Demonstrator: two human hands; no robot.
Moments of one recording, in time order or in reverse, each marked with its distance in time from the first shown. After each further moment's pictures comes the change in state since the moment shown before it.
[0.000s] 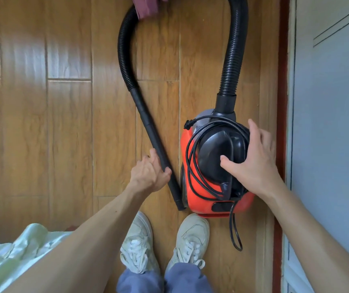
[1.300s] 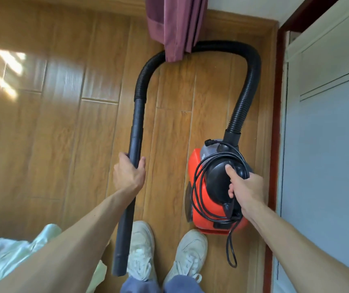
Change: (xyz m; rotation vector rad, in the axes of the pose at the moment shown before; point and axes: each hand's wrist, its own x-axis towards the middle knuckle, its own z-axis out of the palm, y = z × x) left_hand -0.033 -0.048 -0.081 -0.632 0.436 -0.359; right_hand -0.012 -0.046 0.007 0.600 0.085 0.462
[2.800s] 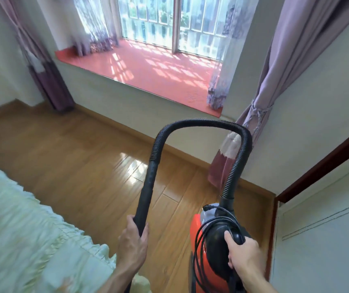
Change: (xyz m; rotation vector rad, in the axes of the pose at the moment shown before) left_hand -0.326 -0.013 -0.370 -0.366 0.422 0.138; right_hand -0.393 -0.160 -0.132 -0.203 -0.223 -0.551
